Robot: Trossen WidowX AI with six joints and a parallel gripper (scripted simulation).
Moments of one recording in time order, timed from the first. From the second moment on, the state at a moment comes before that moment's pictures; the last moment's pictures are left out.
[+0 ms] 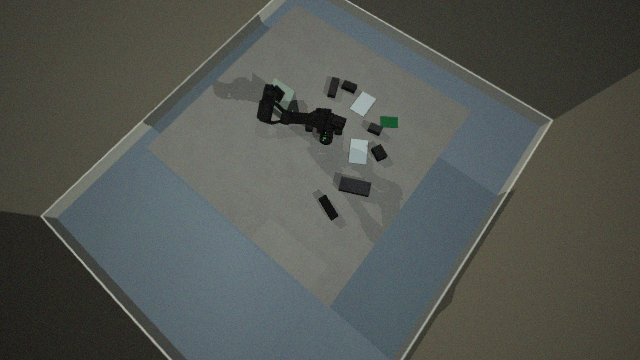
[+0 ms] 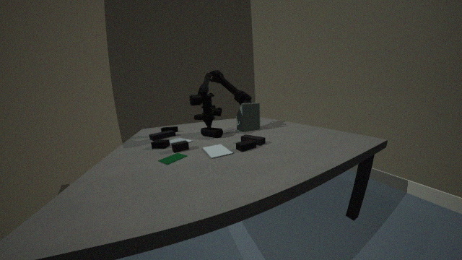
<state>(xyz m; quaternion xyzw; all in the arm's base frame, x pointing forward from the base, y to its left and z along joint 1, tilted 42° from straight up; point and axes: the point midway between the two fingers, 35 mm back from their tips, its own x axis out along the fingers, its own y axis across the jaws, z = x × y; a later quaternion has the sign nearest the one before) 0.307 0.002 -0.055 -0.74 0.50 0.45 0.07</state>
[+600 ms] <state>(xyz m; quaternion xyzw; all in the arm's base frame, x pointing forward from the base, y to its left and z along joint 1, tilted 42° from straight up) 0.330 0.029 -0.018 -0.74 0.49 0.45 0.08</state>
